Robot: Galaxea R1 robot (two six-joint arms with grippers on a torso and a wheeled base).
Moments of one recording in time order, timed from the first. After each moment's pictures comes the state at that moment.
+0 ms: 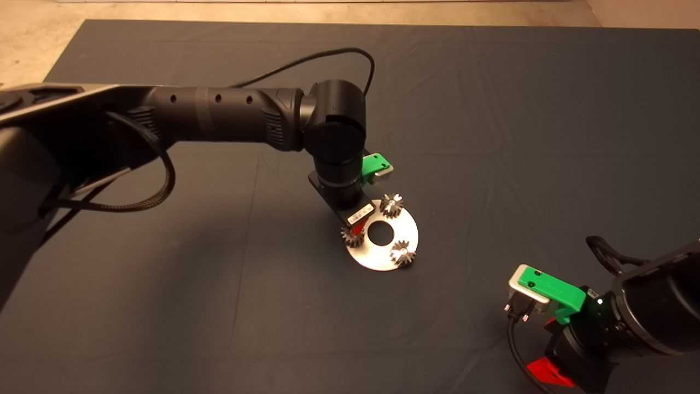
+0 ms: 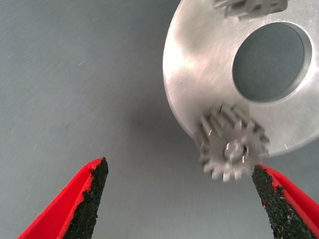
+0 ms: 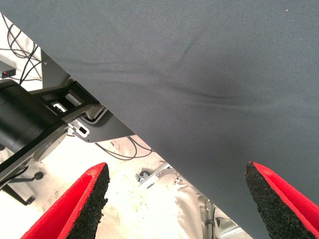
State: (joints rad) left arm -0.43 2.85 -1.25 0.28 1.52 -0.71; right arm 0.22 2.20 -0.36 -0.28 -1.53 1.12
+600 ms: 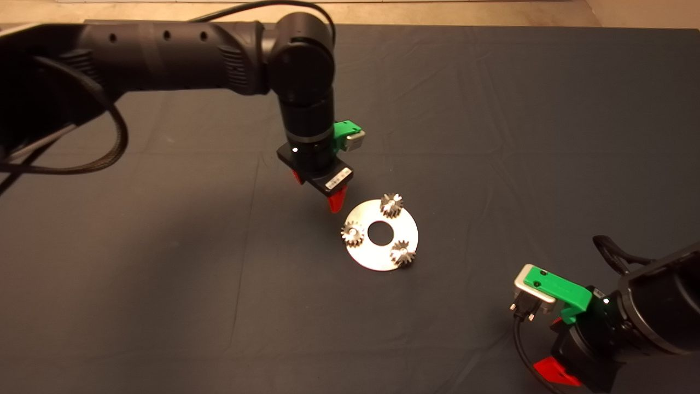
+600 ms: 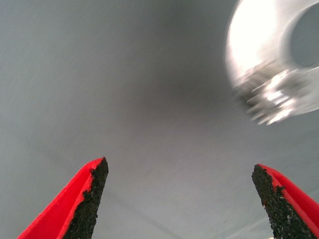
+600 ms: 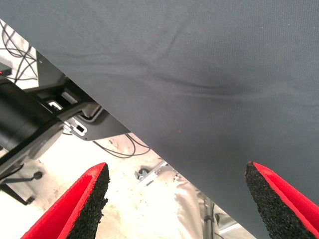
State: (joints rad) left arm -0.52 2.70 -1.23 0.11 1.52 -0.80; right arm 0.22 2.17 -0.36 -0.27 -1.53 1.10
